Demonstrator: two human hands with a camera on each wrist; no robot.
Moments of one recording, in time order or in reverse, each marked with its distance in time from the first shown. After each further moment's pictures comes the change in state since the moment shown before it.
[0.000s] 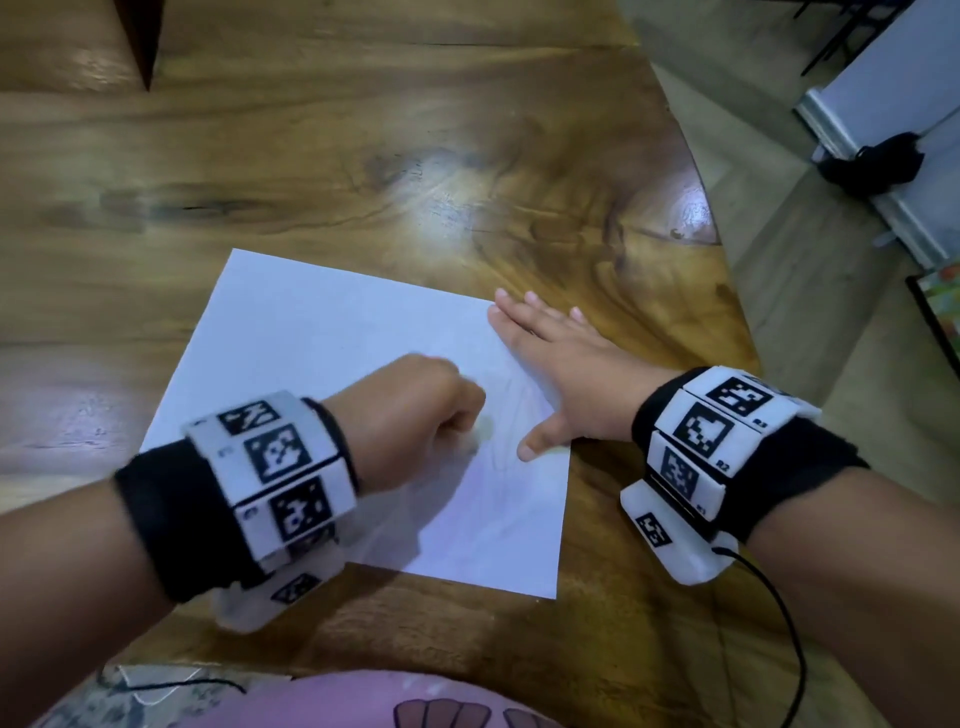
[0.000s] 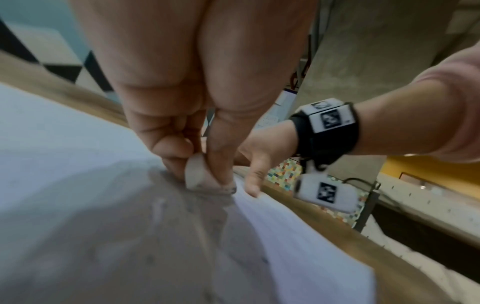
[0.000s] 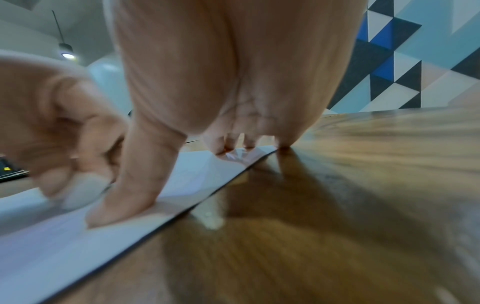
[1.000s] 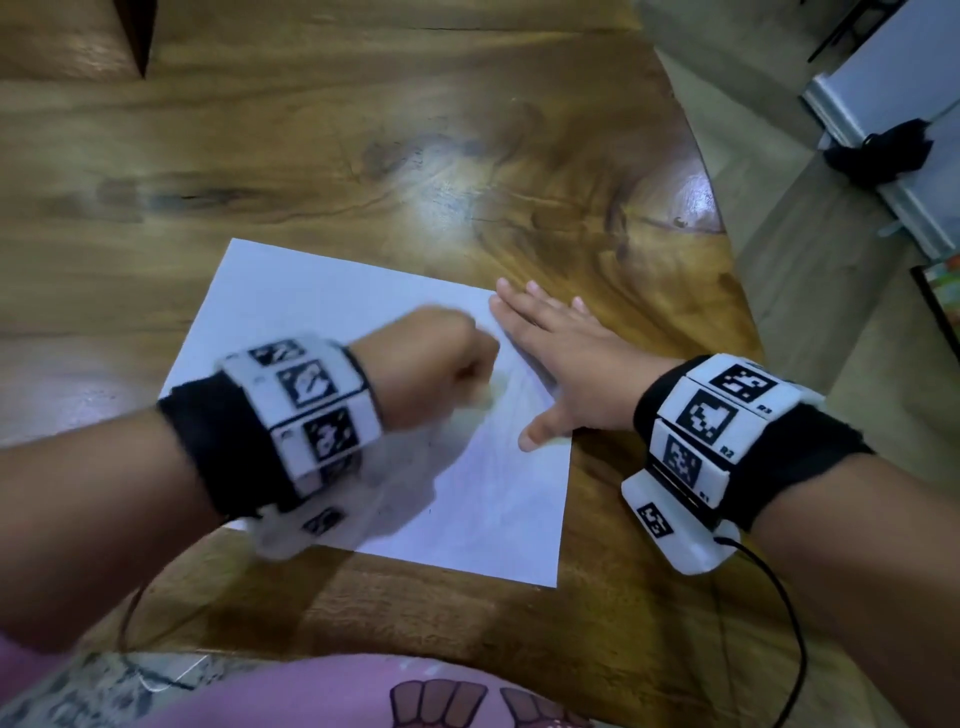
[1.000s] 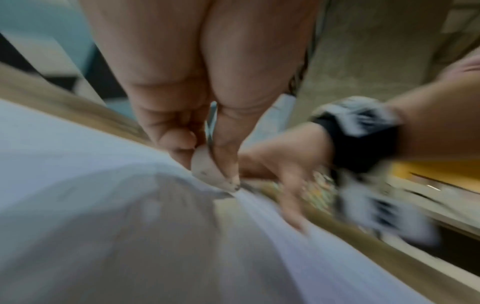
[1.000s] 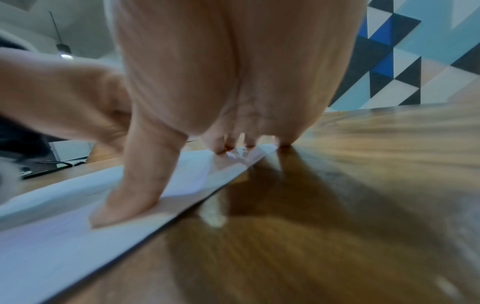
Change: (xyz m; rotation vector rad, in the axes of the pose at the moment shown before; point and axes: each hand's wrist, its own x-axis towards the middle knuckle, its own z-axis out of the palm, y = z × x) left_hand 0.027 -0.003 -0.012 0.046 0.004 0.041; right_hand 0.000 0.001 0.001 0.009 0.003 -0.006
